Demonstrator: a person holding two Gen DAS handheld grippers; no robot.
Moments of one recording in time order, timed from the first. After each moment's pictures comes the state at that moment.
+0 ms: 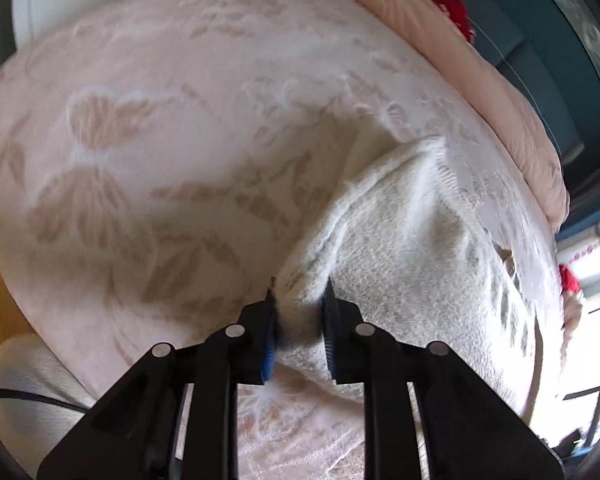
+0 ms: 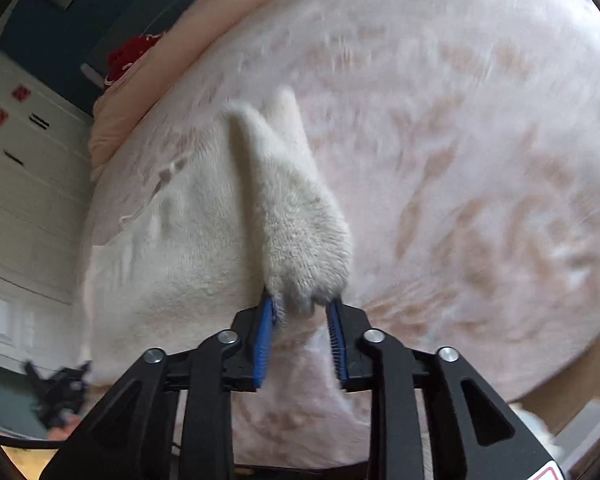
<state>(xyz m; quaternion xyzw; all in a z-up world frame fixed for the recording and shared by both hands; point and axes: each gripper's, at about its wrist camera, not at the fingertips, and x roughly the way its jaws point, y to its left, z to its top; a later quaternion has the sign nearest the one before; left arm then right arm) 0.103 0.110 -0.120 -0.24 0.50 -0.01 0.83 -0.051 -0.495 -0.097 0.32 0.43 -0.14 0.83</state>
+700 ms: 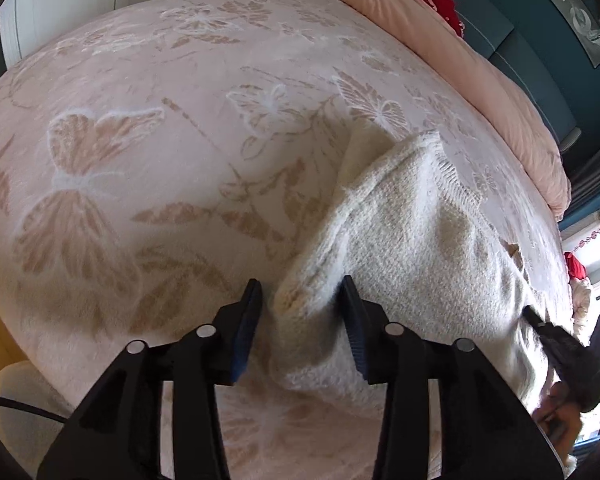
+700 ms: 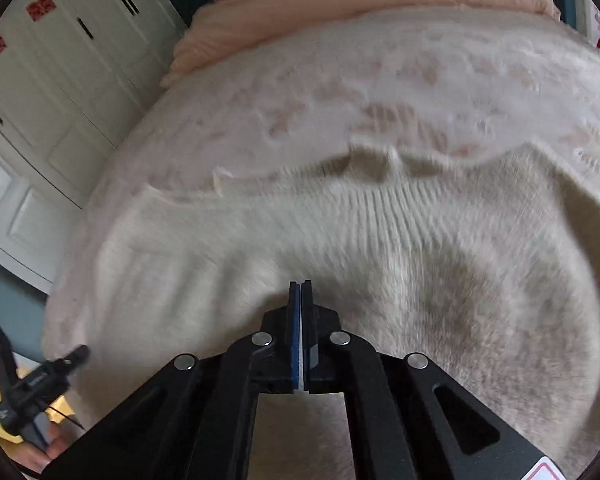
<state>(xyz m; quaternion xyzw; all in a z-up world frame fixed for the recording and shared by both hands) 0.117 0.111 -0.134 -0.23 0.49 -0.02 0.84 0.146 -0.341 -0.105 0.18 0.45 0.04 0.88</state>
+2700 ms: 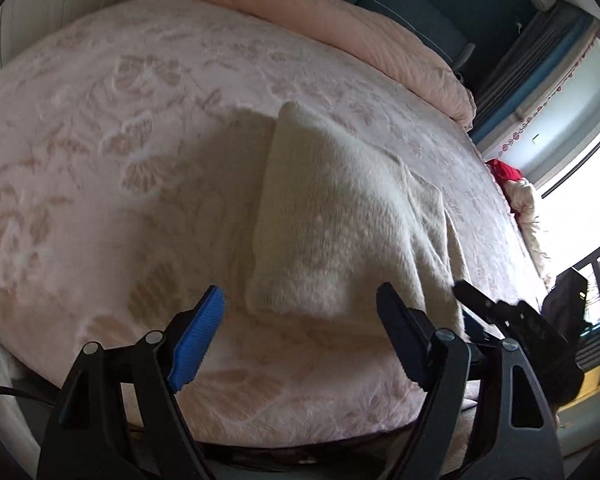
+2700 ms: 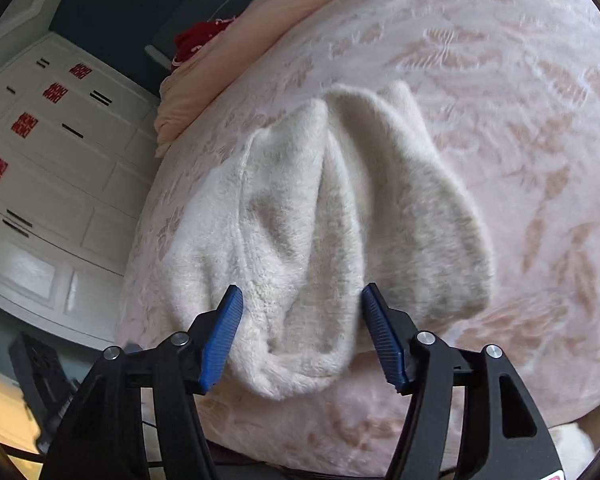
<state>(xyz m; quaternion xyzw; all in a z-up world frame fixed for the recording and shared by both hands) 0.024 -0.094 -0.084 -0.16 0.48 -0.20 0.84 0.000 -0.462 -0.111 0.38 0.41 0.02 0.83</state>
